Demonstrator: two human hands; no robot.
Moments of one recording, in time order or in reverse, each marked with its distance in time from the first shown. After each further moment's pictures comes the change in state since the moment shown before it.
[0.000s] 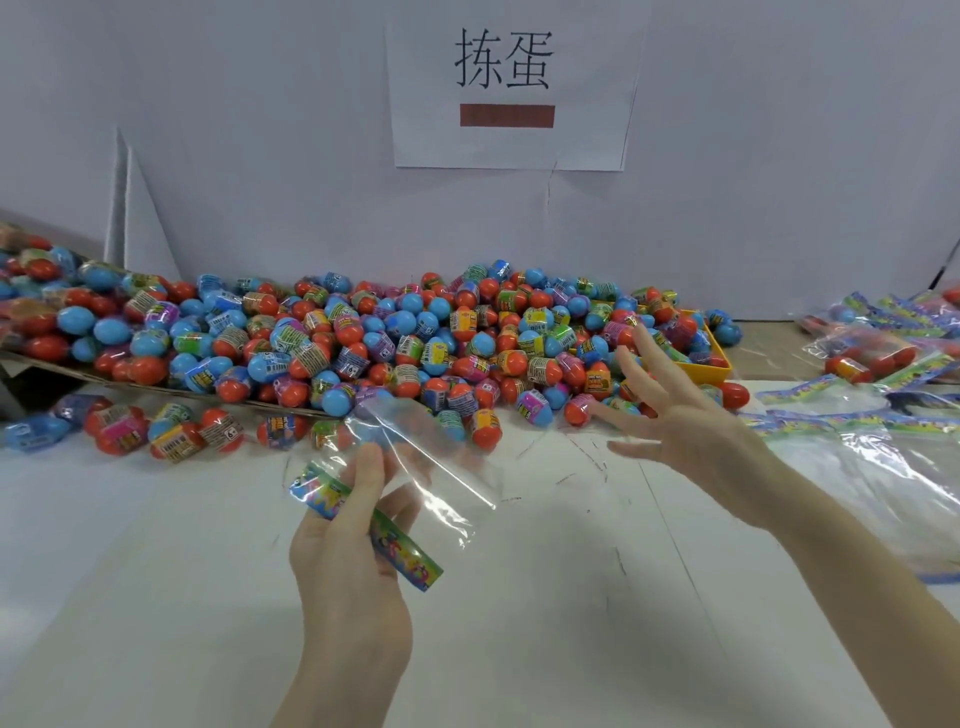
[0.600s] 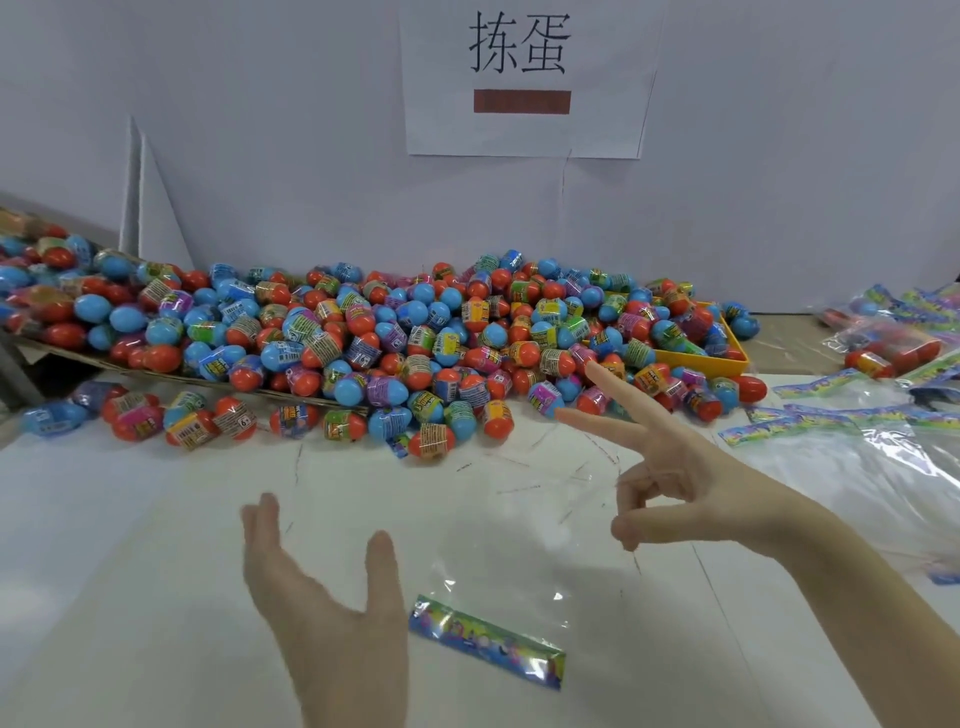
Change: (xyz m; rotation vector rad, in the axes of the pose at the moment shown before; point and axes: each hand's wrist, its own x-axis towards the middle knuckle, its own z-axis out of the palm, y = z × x) left_hand -0.017 -0.016 -0.036 0.664 0.181 0.475; right_hand -0.024 -0.015 0.019 -0.080 -0.378 0.024
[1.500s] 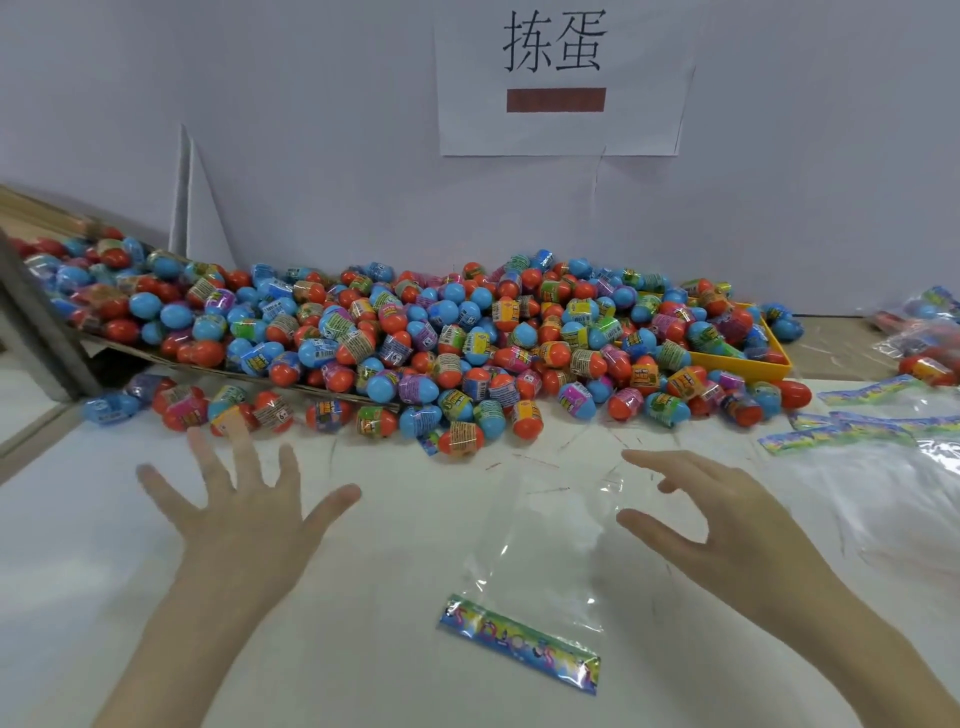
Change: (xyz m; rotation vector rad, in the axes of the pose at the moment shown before) left_hand 0.109 -0.014 -0.037 1.635 -0.476 0.253; right_hand -0.012 0.026 0.035 -0.814 0.537 0.028
